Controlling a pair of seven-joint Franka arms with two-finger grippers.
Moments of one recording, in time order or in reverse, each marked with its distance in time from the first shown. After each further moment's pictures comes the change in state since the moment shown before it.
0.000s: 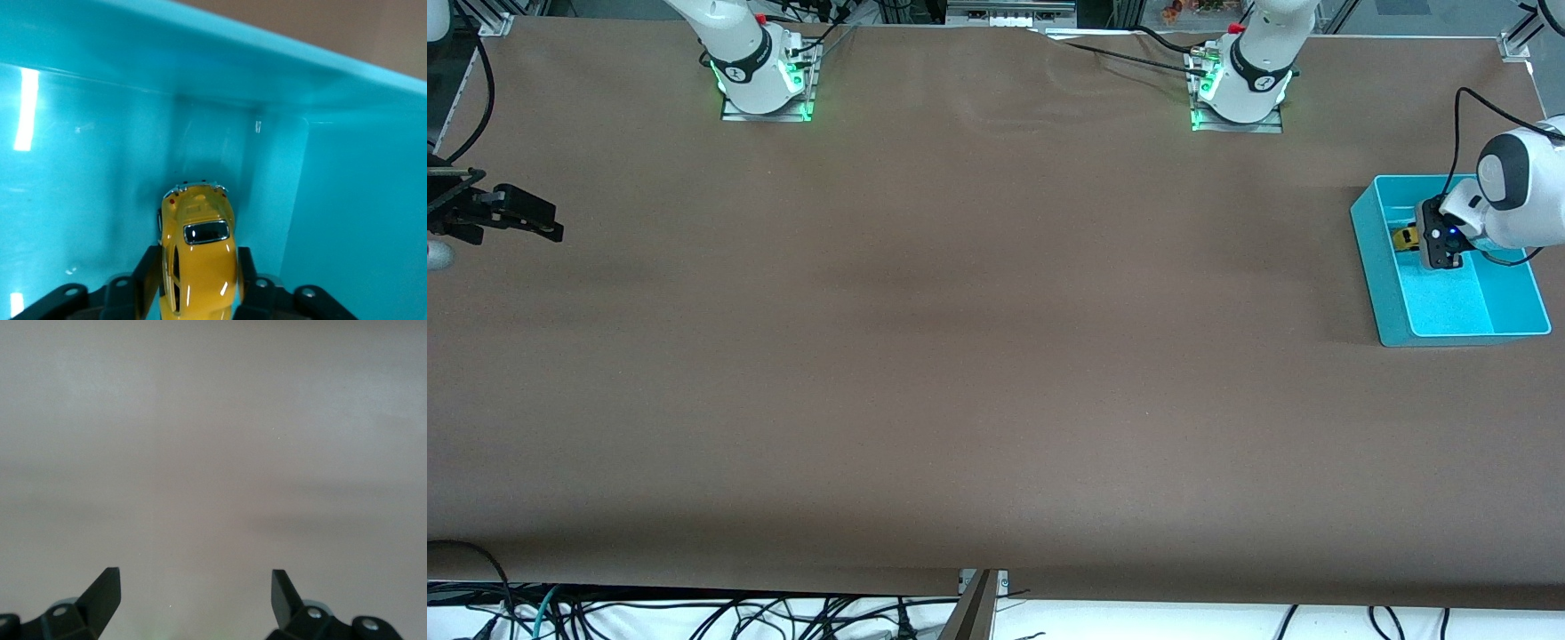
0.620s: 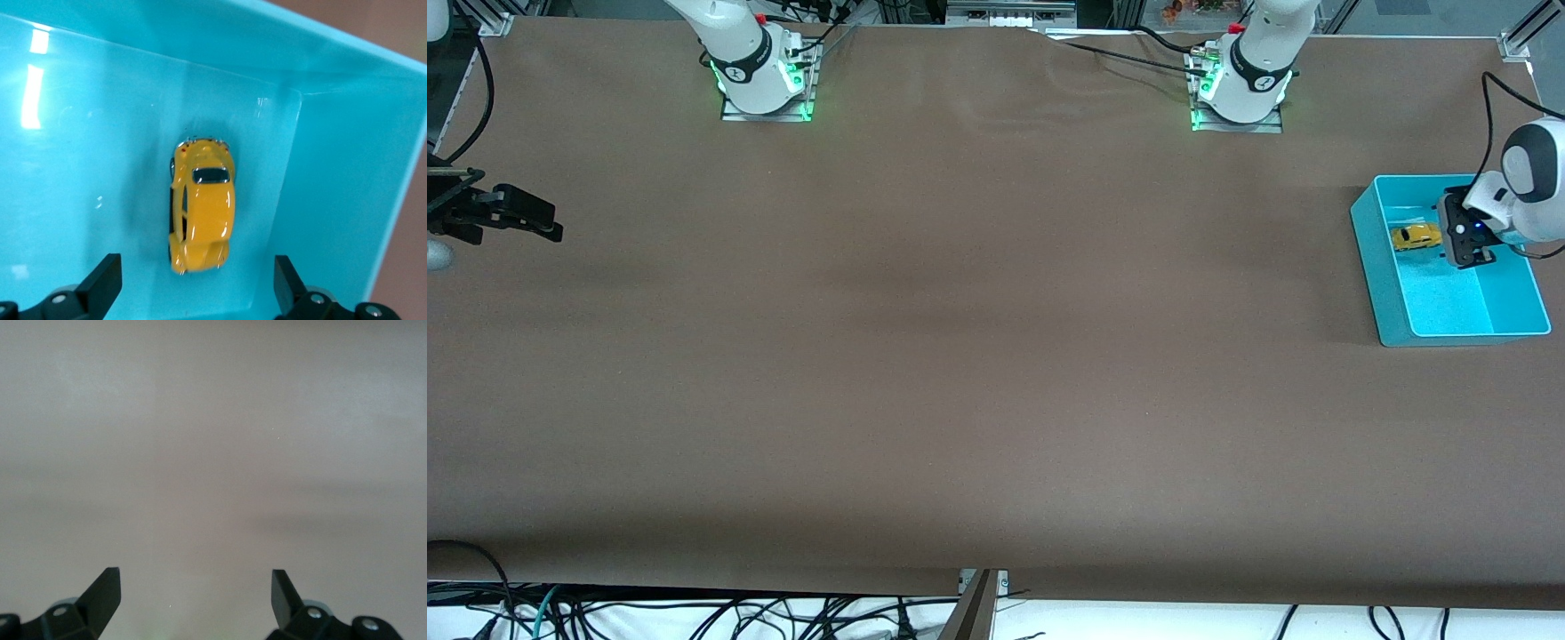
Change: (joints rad) left arm -0.002 -0.082 -0.003 0.053 0.000 -0.084 0.000; right arm 0.000 0.000 0.000 0.000 0.000 0.000 0.000
